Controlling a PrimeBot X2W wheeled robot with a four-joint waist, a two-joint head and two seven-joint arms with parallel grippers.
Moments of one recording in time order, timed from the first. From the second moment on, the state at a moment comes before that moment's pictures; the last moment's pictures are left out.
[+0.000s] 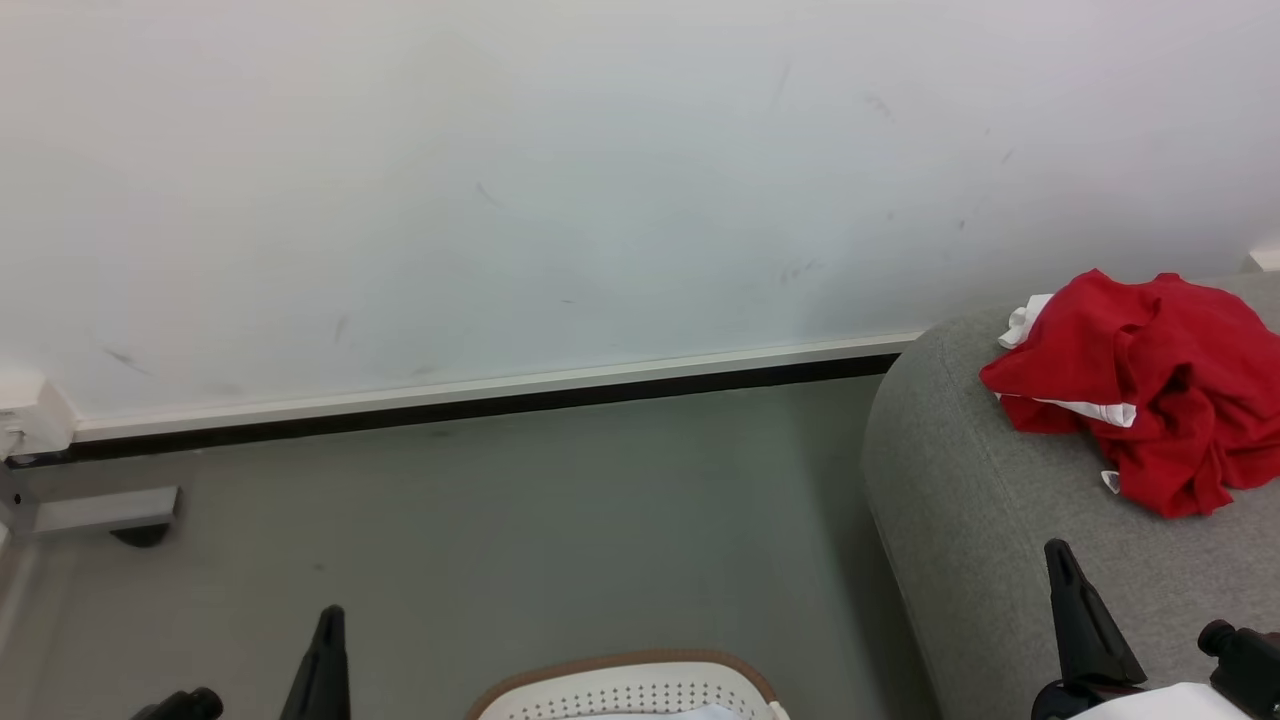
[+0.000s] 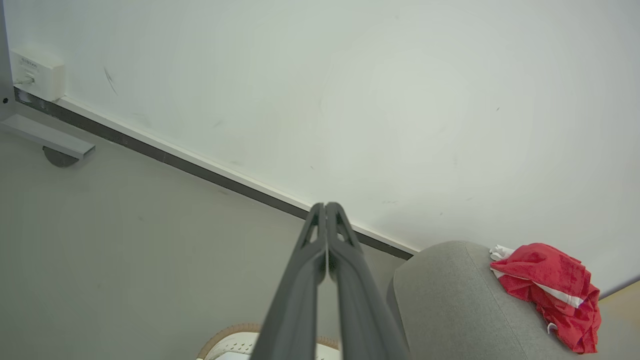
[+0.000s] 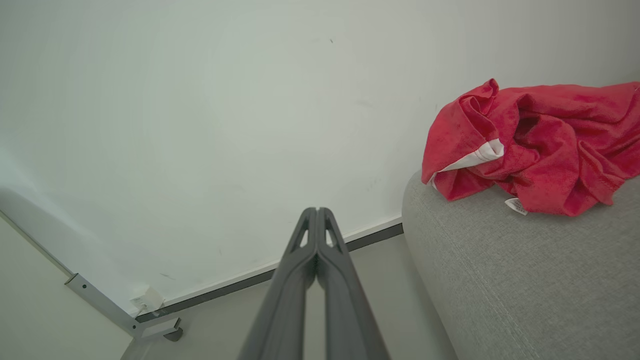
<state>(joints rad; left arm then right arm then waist) 0.03 0.05 0.03 0.21 -0.58 -0.09 -0.17 -0.06 -0.14 0.15 0.22 0.71 0.13 -0.18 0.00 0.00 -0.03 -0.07</state>
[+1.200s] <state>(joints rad) -0.03 0.05 0.06 0.22 -1.04 -0.11 -0.04 -0.08 -0.11 0.05 0.23 1.13 0.13 -0.05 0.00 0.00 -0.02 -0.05</state>
